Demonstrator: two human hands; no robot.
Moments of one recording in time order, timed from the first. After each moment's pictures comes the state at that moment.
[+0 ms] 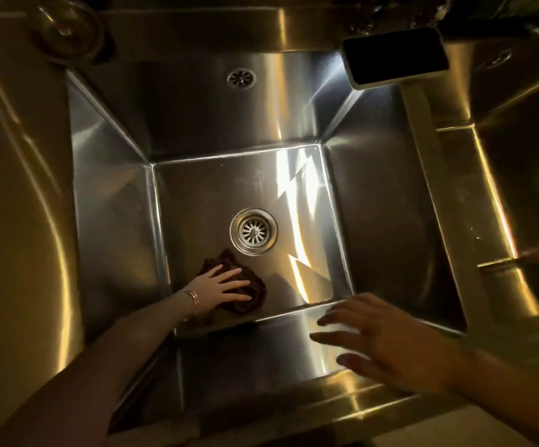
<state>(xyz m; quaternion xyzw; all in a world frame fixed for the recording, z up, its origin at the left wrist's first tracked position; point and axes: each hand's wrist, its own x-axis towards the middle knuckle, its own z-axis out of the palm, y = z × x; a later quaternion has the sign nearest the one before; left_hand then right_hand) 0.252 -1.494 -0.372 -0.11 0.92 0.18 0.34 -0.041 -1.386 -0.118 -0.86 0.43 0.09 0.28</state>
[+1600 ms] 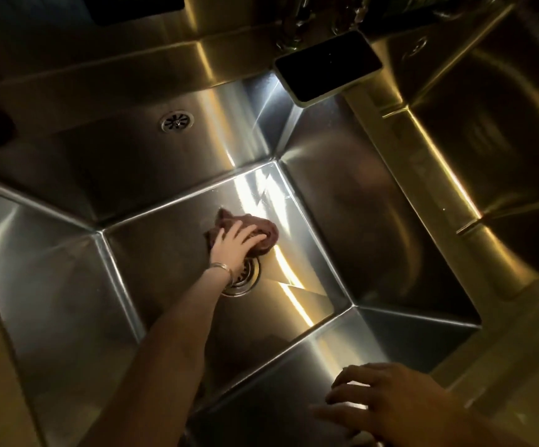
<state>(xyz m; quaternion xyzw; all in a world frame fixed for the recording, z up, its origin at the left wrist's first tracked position) 0.121 -1.619 -0.395 -0.30 0.92 0.23 0.11 0.026 -1.347 -0.150 -0.59 0.67 -0.04 0.44</state>
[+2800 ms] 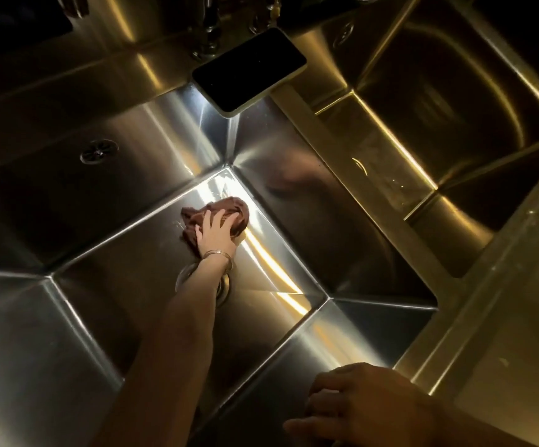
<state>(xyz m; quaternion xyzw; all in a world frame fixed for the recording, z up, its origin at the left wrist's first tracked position) 0.043 -1.631 -0.379 -0.41 0.86 0.29 0.11 0.003 -1.343 -0.158 -0.74 0.58 -0.01 0.34</state>
